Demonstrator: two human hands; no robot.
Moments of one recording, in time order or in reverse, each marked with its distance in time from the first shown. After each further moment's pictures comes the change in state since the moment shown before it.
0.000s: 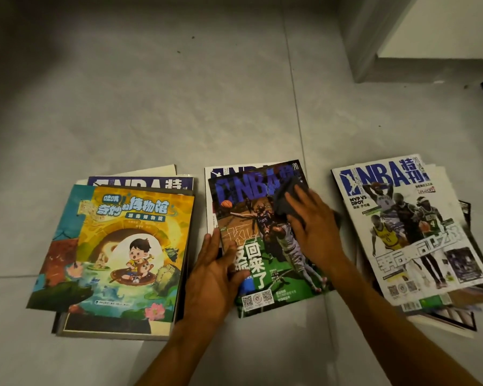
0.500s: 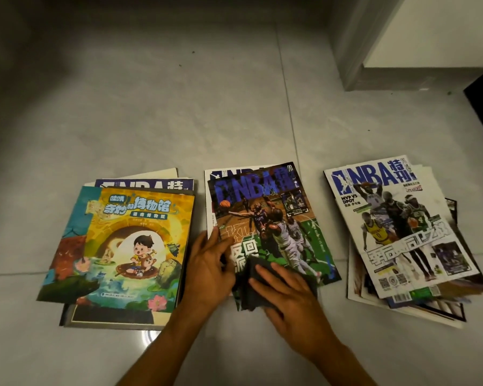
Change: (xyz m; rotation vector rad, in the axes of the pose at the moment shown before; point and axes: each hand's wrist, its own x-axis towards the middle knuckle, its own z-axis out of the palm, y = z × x) left_hand 0.004 0.003 -0.006 -0.134 0.115 0.006; right_hand -0.139 -0.031 0.024 -0.161 -0.120 -0.310
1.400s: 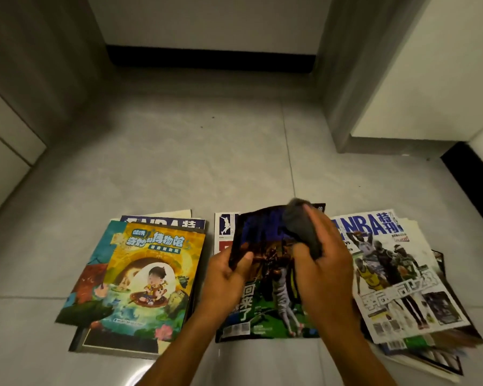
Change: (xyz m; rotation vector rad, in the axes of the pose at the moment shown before) left_hand -0.004 0.079 -0.062 -0.819 0.063 -0.060; right_hand 0.086 -0.047 -0.162 0.589 0.586 0.373
